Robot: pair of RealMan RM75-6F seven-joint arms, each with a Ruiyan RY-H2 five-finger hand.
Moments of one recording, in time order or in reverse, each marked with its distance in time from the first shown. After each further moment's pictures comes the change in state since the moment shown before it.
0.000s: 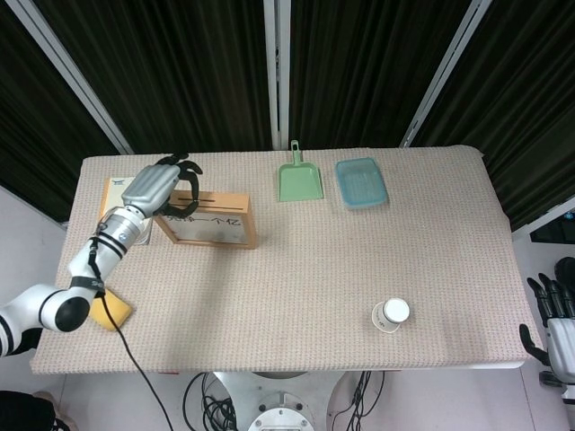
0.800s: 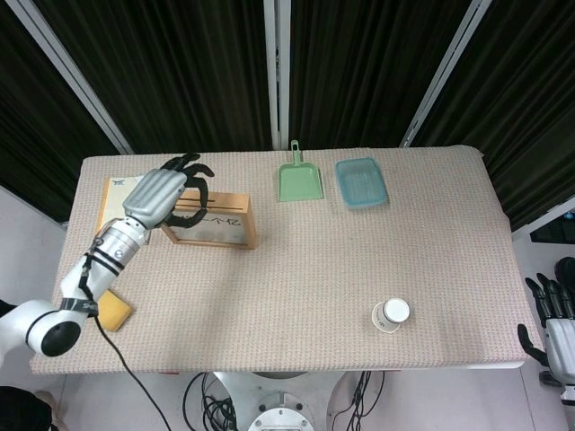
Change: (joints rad) left arm 0.083 0.067 -0.075 -0.163 0.129 0.075 0.008; right arm -0.003 0.001 -0.002 -0.007 -0.012 0.016 0.003
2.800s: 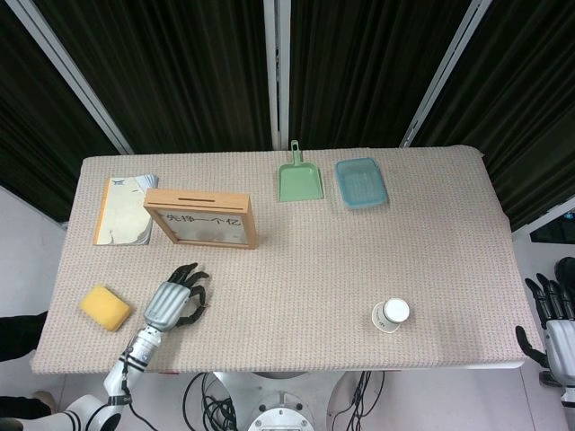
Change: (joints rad) left arm 0.441 -0.792 0.410 0.734 0.551 0.502 -0.119; right arm -0.005 0.003 -0.004 -0.009 -0.013 0.012 0.005
